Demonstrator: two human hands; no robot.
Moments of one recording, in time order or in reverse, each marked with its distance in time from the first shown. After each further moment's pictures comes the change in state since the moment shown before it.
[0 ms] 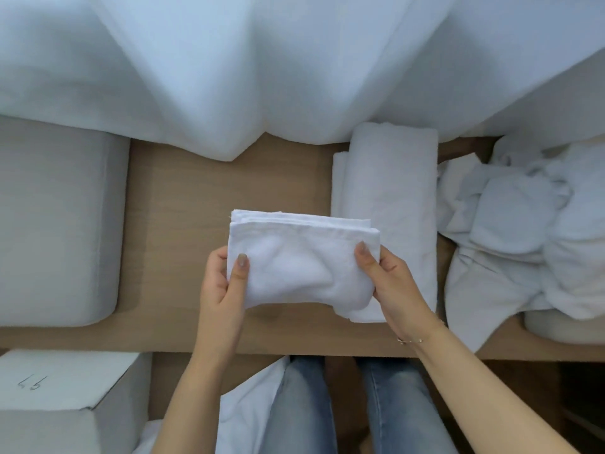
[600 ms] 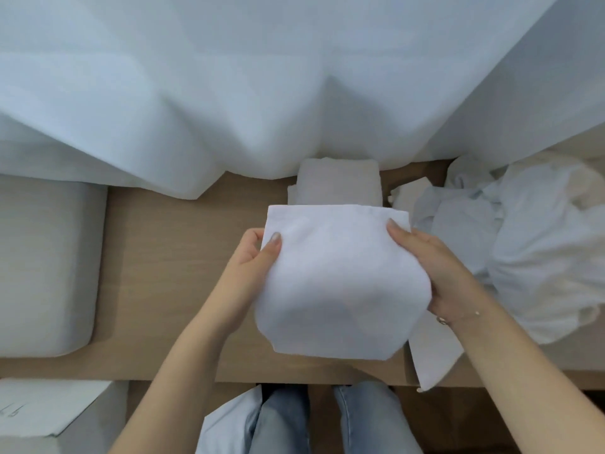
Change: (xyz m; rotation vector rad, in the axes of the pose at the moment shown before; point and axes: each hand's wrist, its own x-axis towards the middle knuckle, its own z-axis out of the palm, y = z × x) left_hand 0.026 0.079 0.149 0.042 -0.268 -0.222; right_hand 0.006 -0.096 -0.163 0.193 -0.032 0.107
